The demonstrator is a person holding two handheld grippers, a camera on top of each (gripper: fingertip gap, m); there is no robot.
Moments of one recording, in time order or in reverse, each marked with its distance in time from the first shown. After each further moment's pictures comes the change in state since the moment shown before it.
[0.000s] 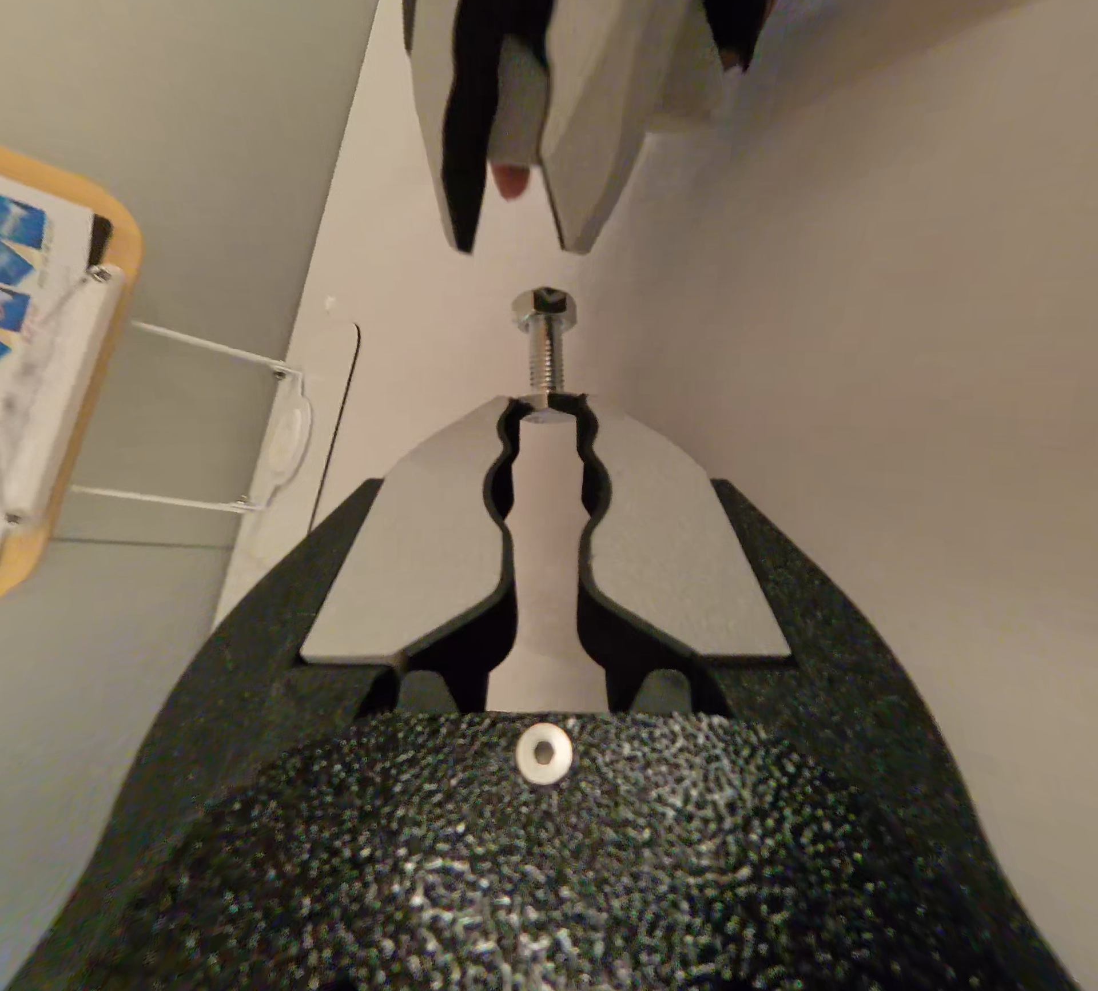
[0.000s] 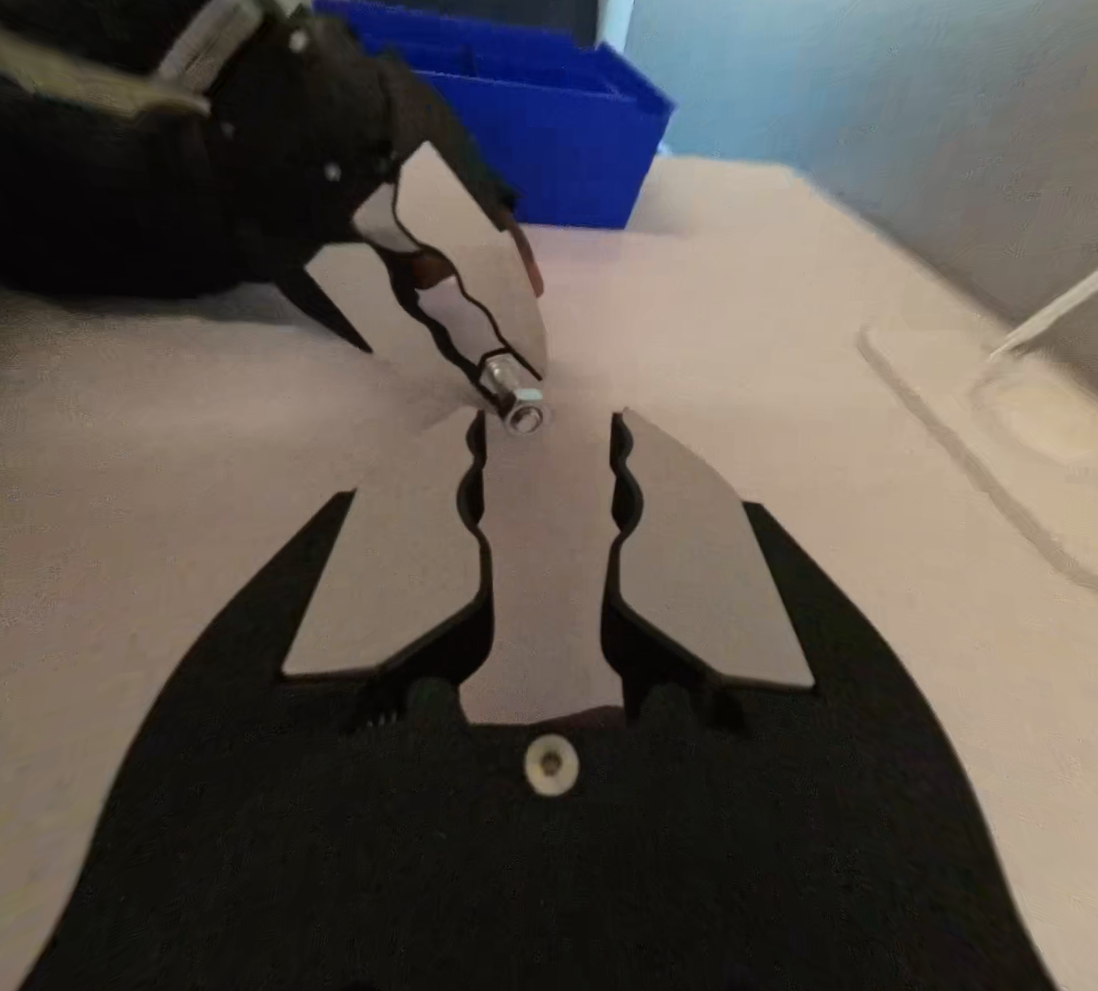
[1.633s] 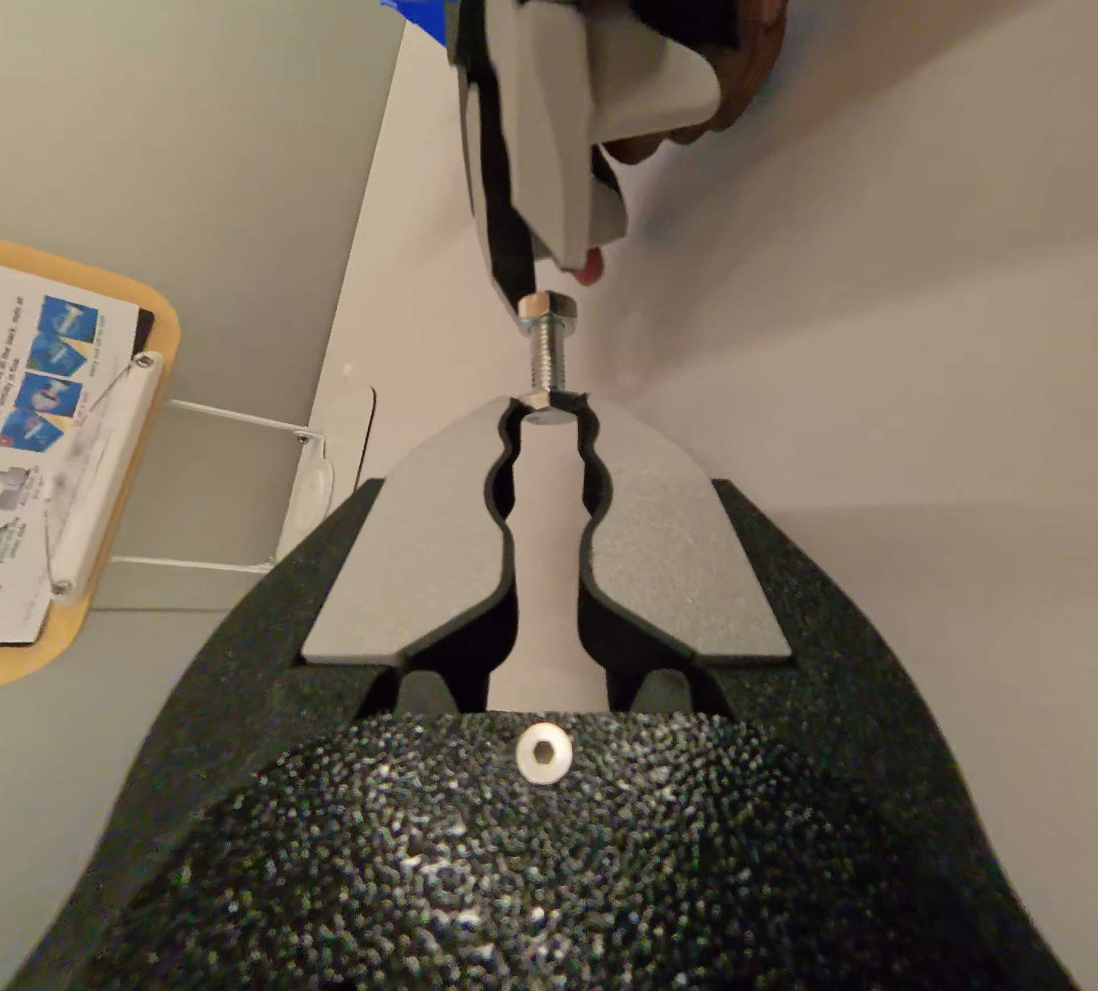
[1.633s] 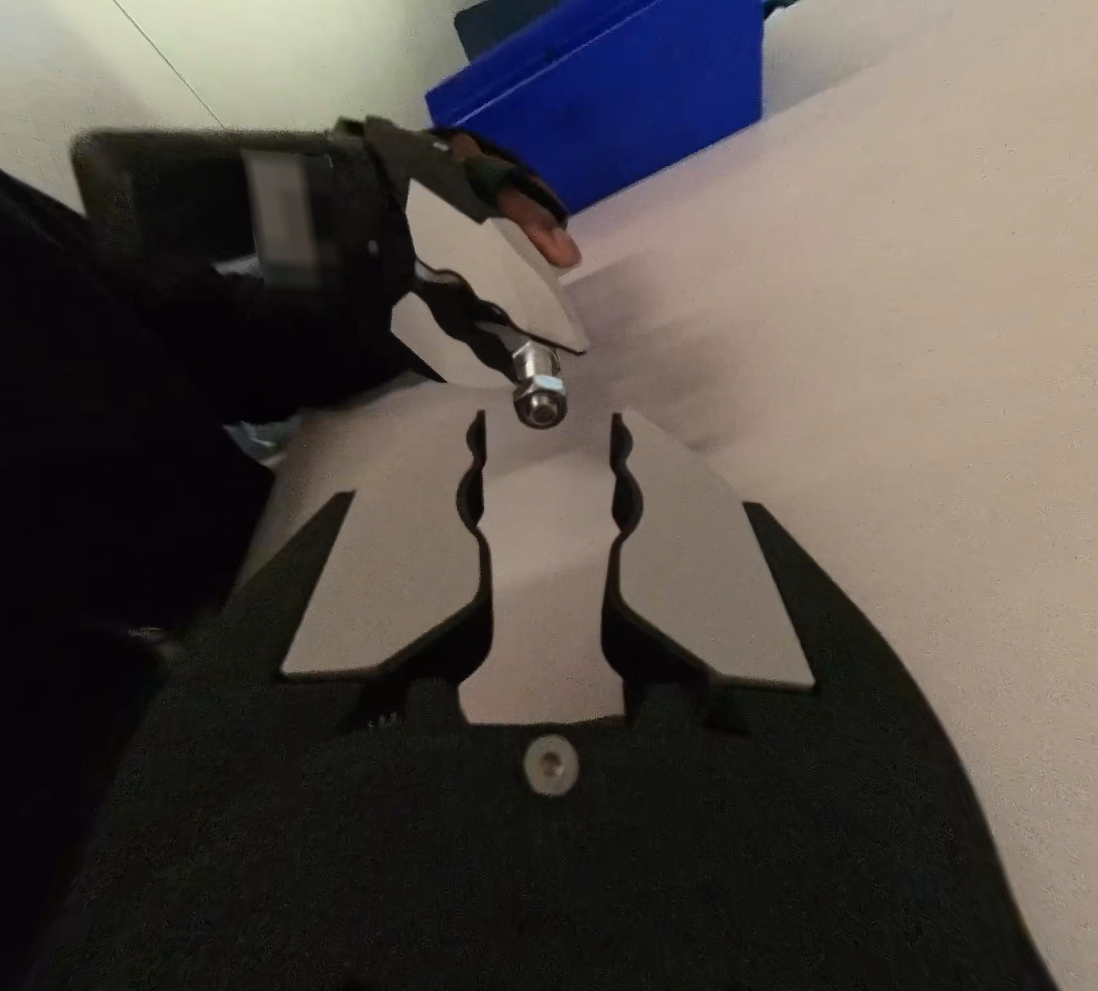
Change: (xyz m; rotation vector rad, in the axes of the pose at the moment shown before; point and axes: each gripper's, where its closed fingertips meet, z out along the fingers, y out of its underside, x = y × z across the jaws) left arm 0.005 -0.017 -0.005 0.101 -0.003 0.082; right arm -0.019 0.005 -0.001 -0.037 -0.283 0.544
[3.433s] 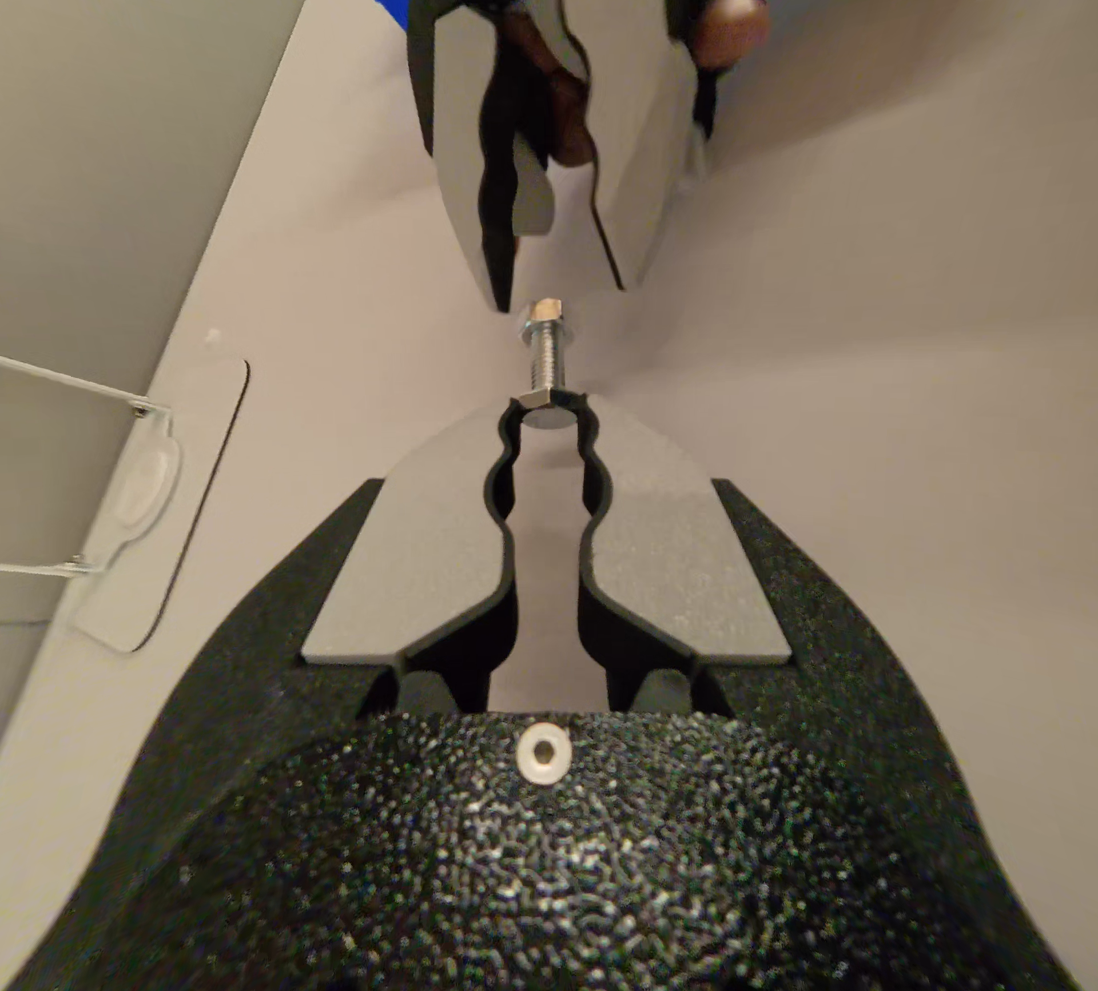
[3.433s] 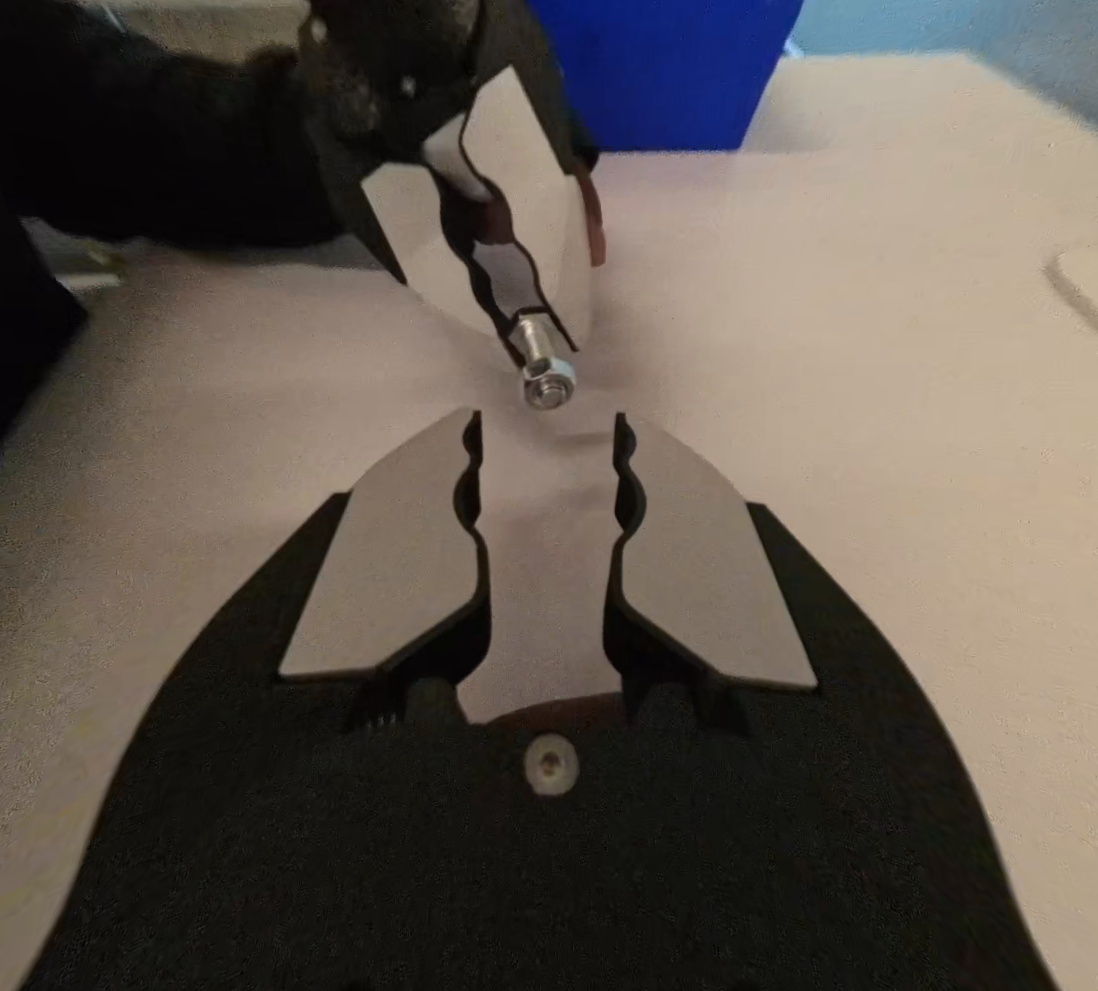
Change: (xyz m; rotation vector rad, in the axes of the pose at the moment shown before) left arm 0.018 0.000 0.001 0.019 0.178 -0.220; right arm -0.002 0.018 -0.001 -0.090 0.116 -0.427
